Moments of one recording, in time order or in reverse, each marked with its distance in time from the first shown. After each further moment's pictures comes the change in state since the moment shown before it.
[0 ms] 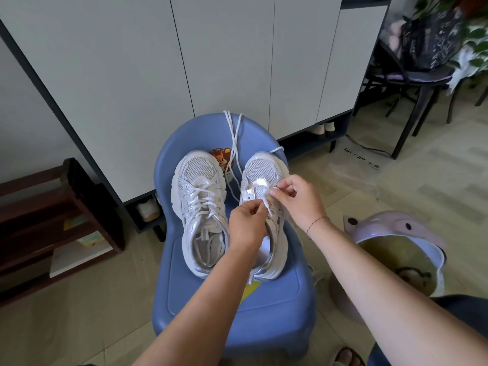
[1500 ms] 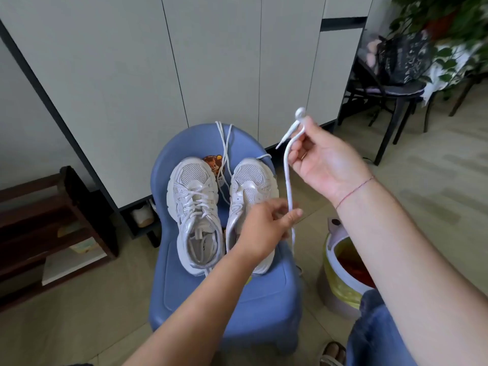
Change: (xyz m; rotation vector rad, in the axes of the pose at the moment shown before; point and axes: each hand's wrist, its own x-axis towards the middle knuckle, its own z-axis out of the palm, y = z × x) left_hand -0.049 0.033 0.011 0.155 -0.408 0.277; right_hand -0.023 -0.128 -0.090 1.222 -0.141 0.219
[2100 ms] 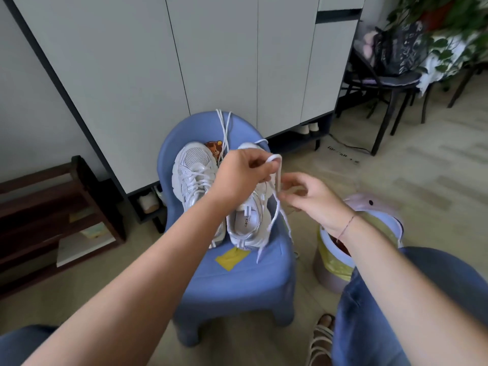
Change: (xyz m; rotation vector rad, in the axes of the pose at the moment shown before) left_hand -0.022 0.063 -0.039 0.173 0.094 0.158; right_hand -0.061 0.051 -0.076 -1.033 -0.099 -0.021
